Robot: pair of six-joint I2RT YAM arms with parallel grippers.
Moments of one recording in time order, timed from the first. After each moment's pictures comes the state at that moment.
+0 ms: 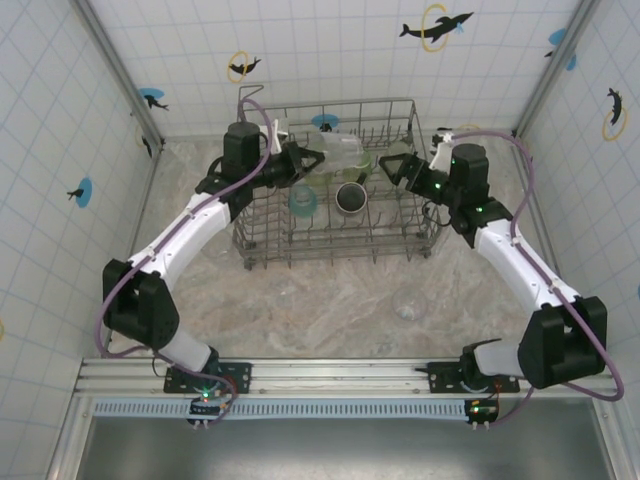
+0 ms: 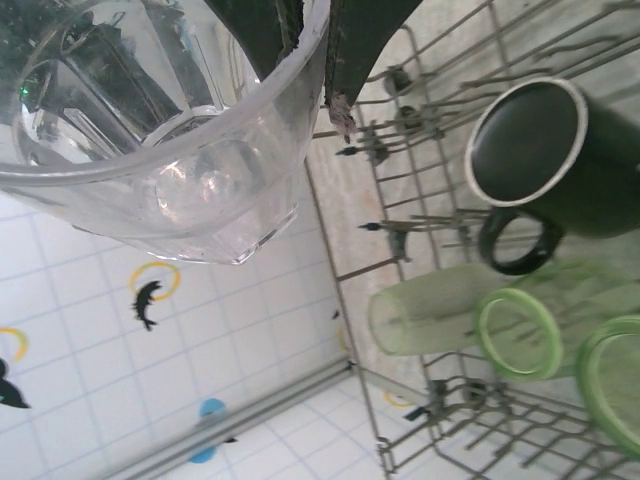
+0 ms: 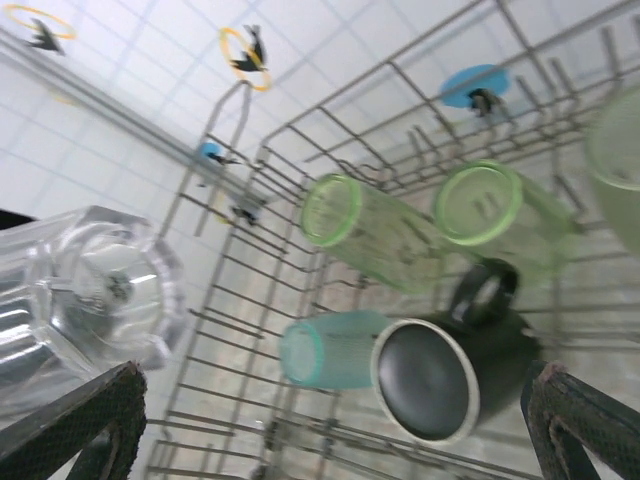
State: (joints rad) left arm -0.43 1.57 1.33 -0.08 0.65 -0.90; right arm 0.28 1.33 1.03 0.01 -0.49 0.70
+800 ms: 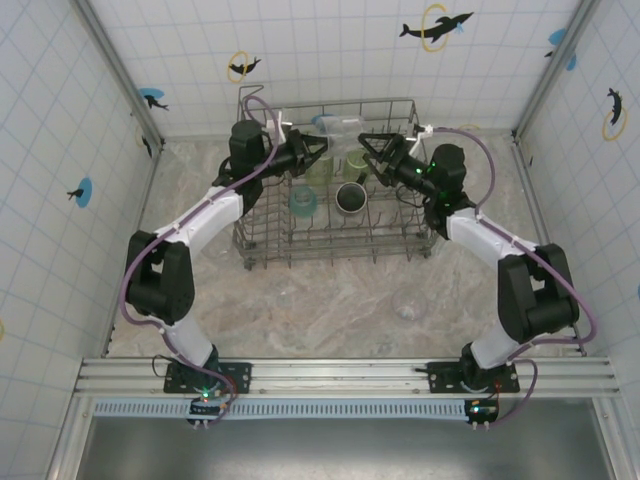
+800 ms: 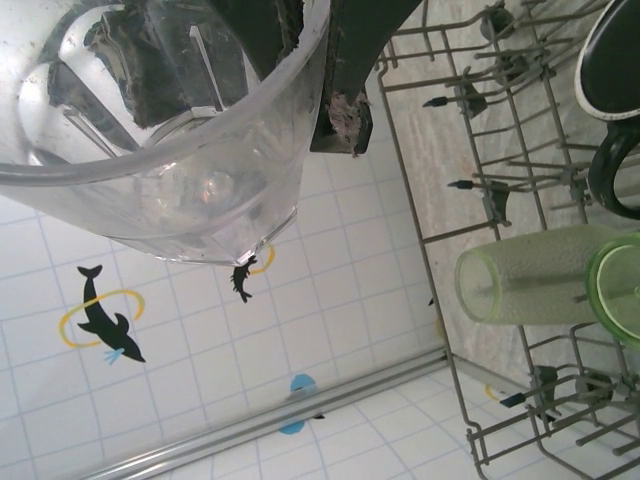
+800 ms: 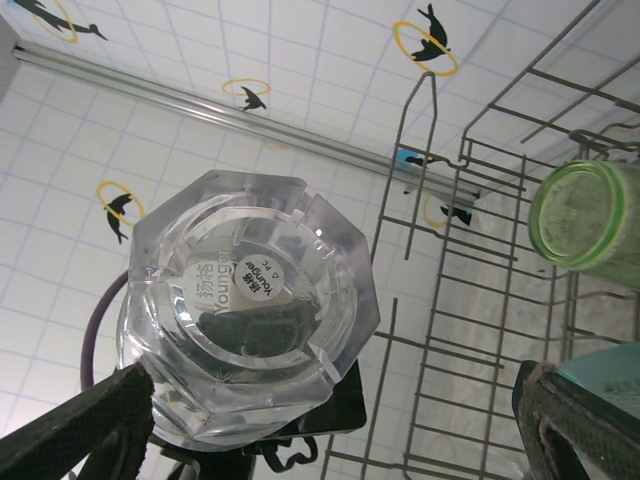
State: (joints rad) left arm -0.40 1.74 1.32 0.33 0.78 -1.16; right arm 0.34 1.59 1.02 0.68 -0.64 1.31
